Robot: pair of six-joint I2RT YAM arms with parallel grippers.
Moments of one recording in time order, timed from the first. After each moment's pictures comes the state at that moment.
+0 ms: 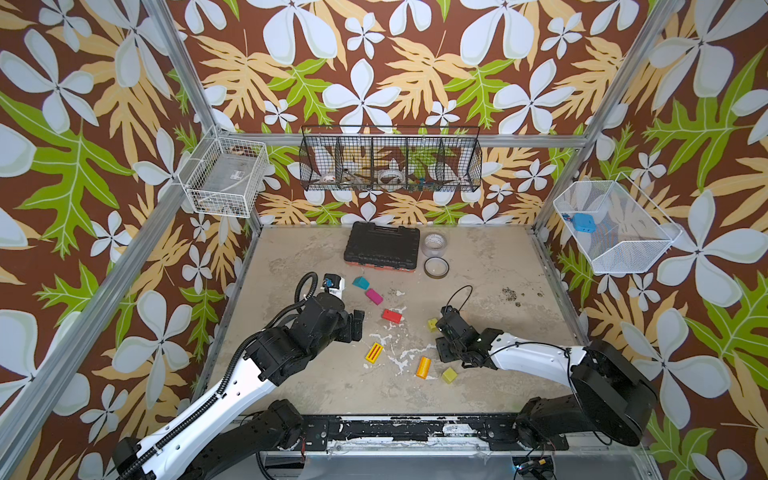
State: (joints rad) left arm -0.75 0.87 0.93 -0.76 -0.29 -0.48; right arm 0.74 1.40 0.59 -0.34 0.23 0.48
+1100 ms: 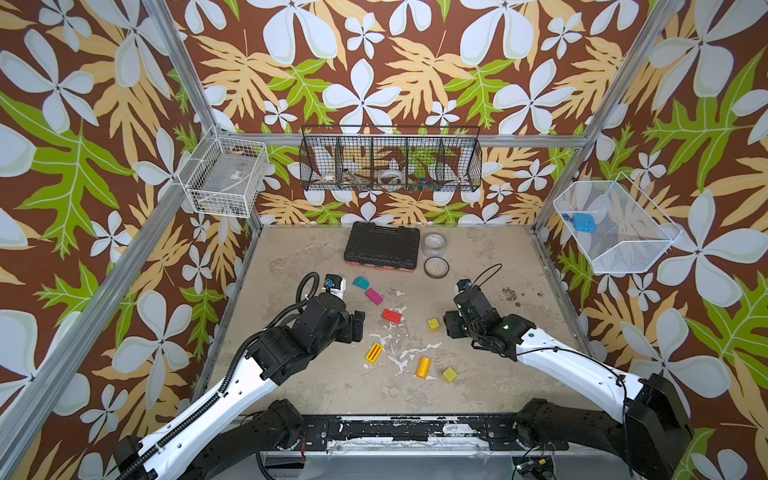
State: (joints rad) left arm -0.75 0.87 0.92 -0.76 -0.29 -0.48; right arm 0.63 1.20 0.79 -0.49 0.25 0.46
